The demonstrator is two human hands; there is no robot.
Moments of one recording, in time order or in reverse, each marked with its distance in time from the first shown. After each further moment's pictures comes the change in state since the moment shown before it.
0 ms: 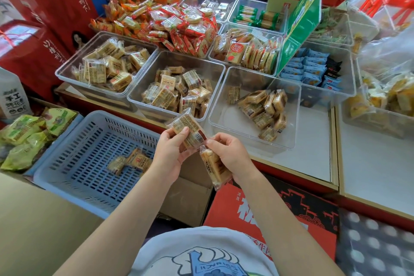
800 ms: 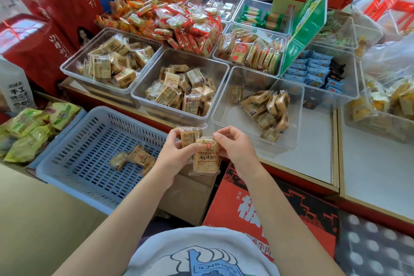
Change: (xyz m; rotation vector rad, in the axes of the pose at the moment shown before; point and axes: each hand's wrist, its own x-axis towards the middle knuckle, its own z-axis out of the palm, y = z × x) left_hand -0.008 -0.010 -0.023 0.460 -0.167 0.069; right_hand 0.004 0.000 -0.003 0.092 0.036 -0.039
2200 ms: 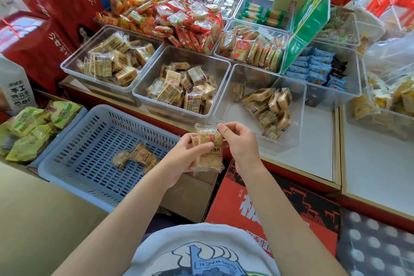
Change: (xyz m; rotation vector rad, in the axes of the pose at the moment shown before) left_hand -0.004 0.009 0.005 0.058 -0.198 -0.152; right_hand 0.001 -0.004 0.009 0.114 0.144 -0.056
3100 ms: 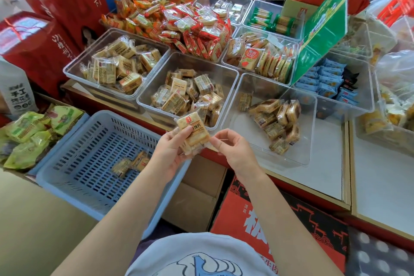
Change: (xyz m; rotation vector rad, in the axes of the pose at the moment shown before) left_hand 0.045 0.020 -0.045 -0.448 0.206 0.096; right_hand 0.040 0.001 0.019 -0.224 -0.223 -0.052
